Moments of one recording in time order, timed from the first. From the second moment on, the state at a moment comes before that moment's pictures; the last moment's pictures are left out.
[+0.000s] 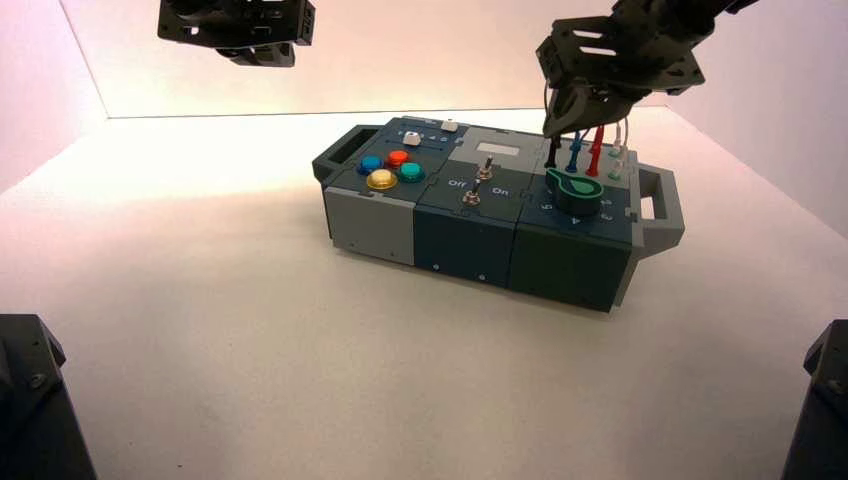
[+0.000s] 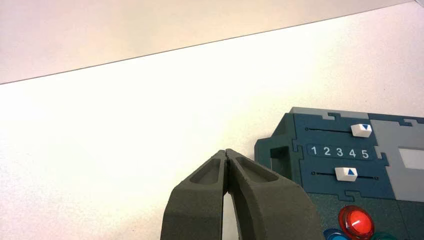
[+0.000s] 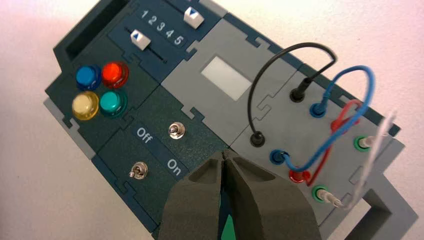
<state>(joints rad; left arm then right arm) -0.36 -0.06 0.89 -0.29 -0.21 0.21 0.44 -0.21 1.00 0.63 0.15 -0.49</state>
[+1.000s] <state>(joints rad) -0.36 -0.07 0.89 -0.29 -0.21 0.21 0.39 -0.18 0.97 0.59 0.27 -0.49</state>
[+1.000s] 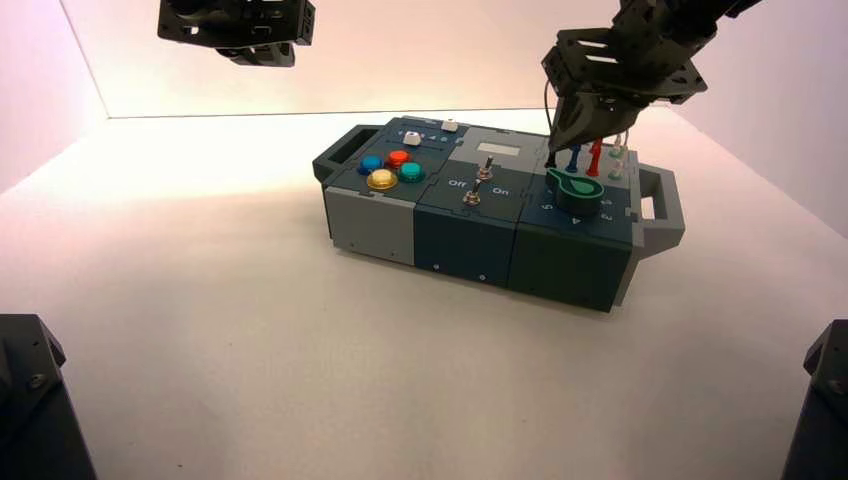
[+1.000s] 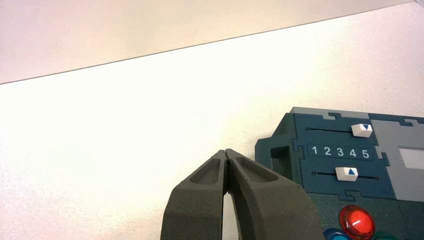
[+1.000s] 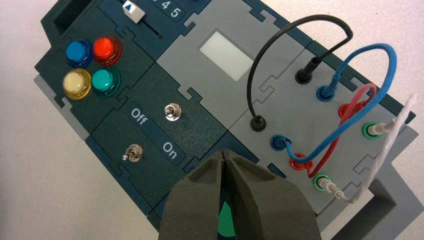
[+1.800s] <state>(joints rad) -0.36 -0.07 0.89 -0.29 -0.21 0.21 0.34 -0.06 0.92 0.58 0.34 -0.48</state>
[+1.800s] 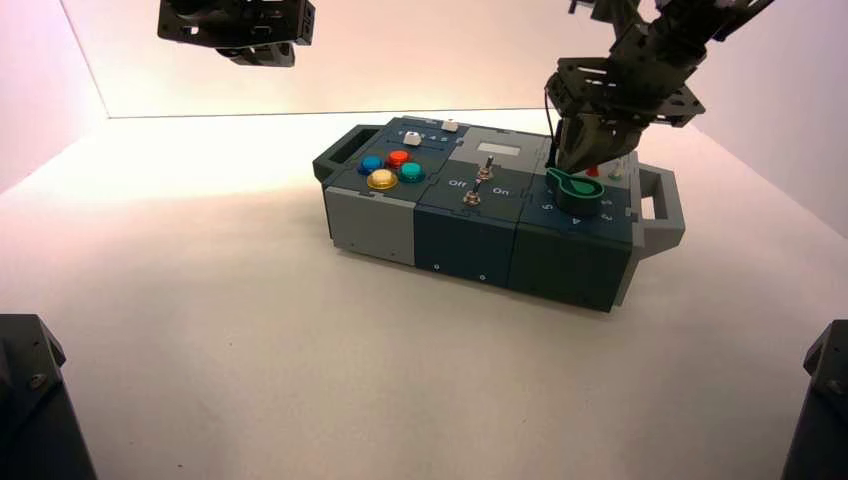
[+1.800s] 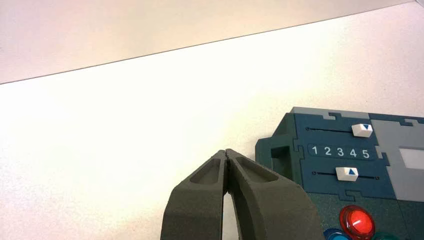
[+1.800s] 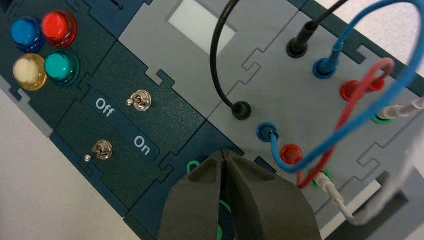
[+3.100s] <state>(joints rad) -0.36 -0.07 0.89 -0.29 -0.21 0.21 0.44 -0.08 0.91 0.58 0.38 -0.48</state>
